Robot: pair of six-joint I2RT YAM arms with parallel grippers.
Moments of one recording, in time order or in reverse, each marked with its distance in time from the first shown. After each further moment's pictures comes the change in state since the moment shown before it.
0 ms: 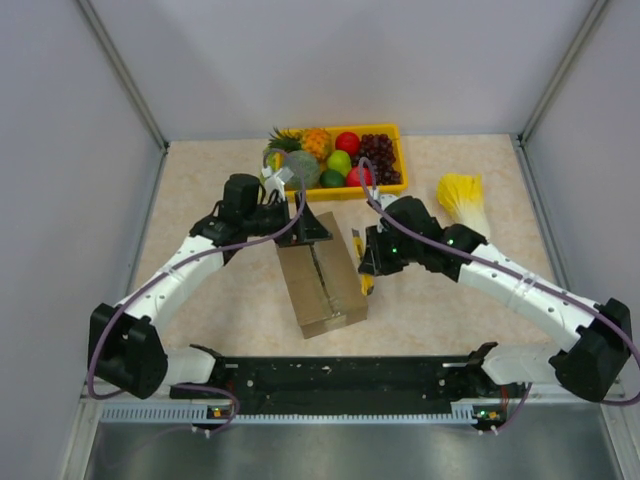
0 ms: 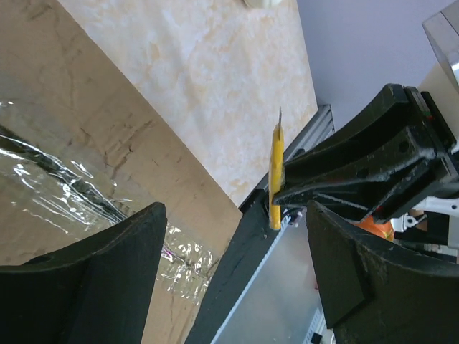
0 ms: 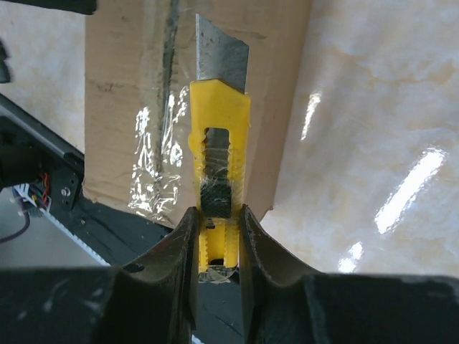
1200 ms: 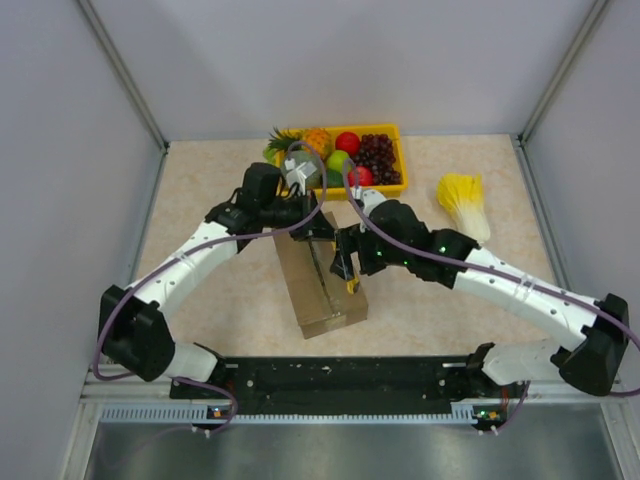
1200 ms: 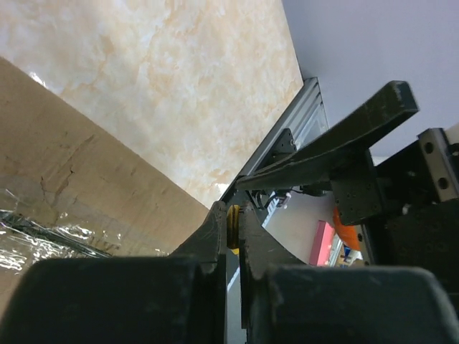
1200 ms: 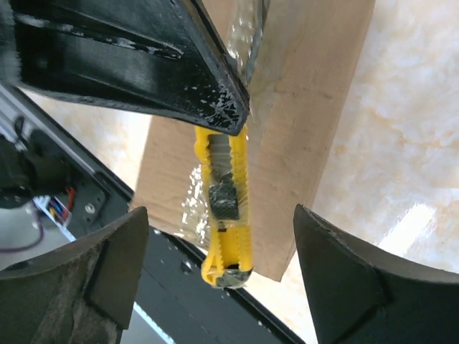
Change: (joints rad) left arm -0.114 0.113 0.133 -0.060 0.026 0.008; right arm 0.171 0.043 0.069 0.071 0.095 -0.023
